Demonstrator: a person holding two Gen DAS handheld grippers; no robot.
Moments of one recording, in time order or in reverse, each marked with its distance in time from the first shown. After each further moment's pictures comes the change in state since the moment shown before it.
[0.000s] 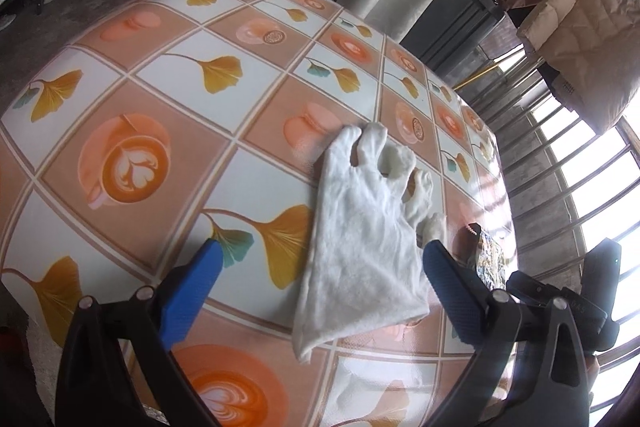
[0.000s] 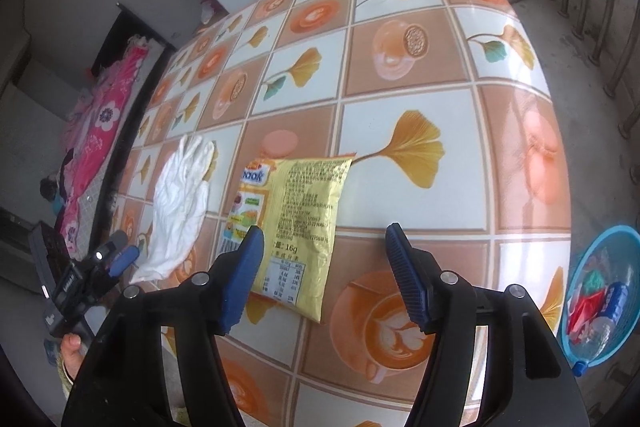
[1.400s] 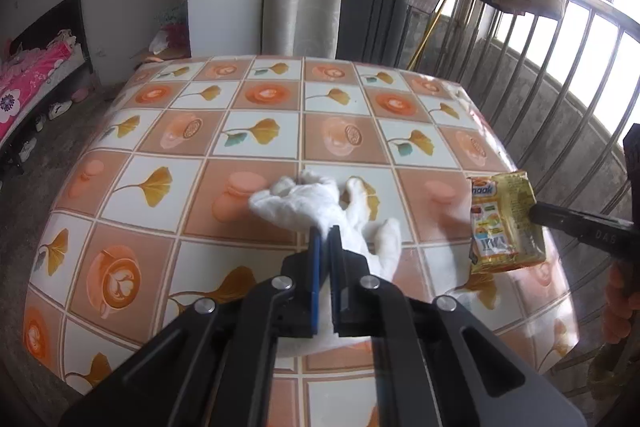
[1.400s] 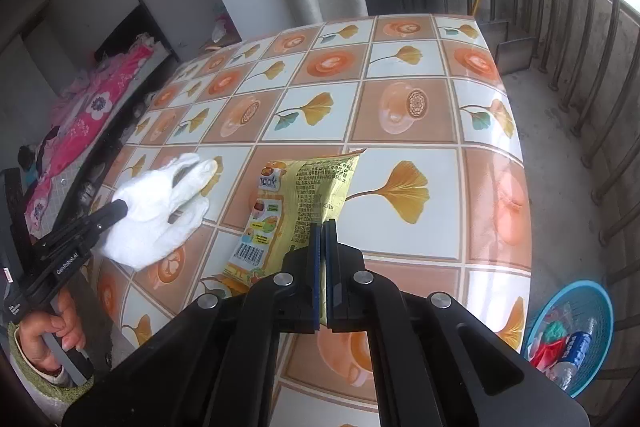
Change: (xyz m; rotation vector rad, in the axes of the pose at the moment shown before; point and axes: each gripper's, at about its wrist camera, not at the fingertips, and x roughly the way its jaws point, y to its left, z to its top) left arm -0.018 -0.083 -0.012 0.463 -0.116 0.102; right arm -0.030 0.021 -0.013 -0.158 -0.185 -0.102
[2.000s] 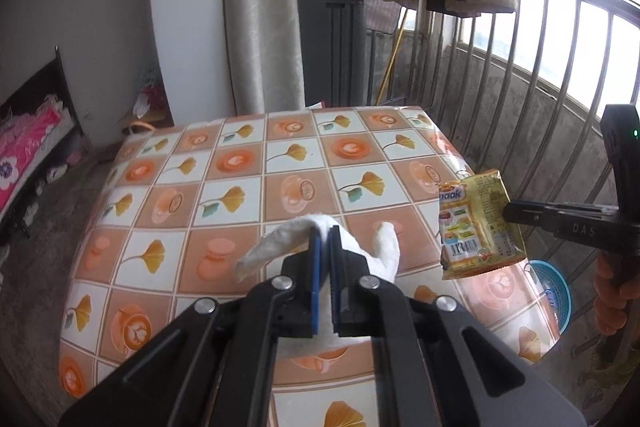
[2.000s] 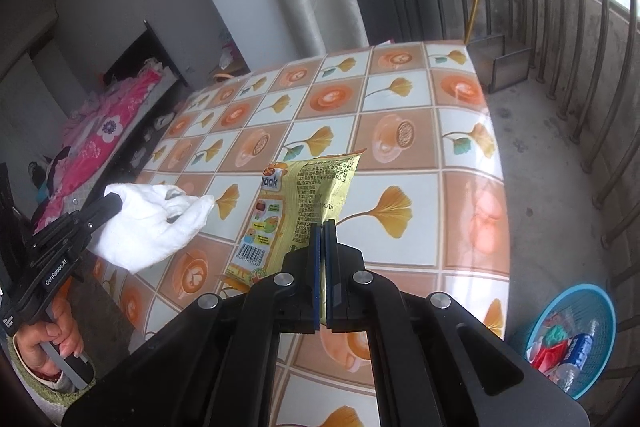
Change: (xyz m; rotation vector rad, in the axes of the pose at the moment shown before) left arm -0.048 -0.060 0.025 0.178 -0.118 0.001; right arm -0.040 -0.009 0.004 0.028 -0.090 0.030
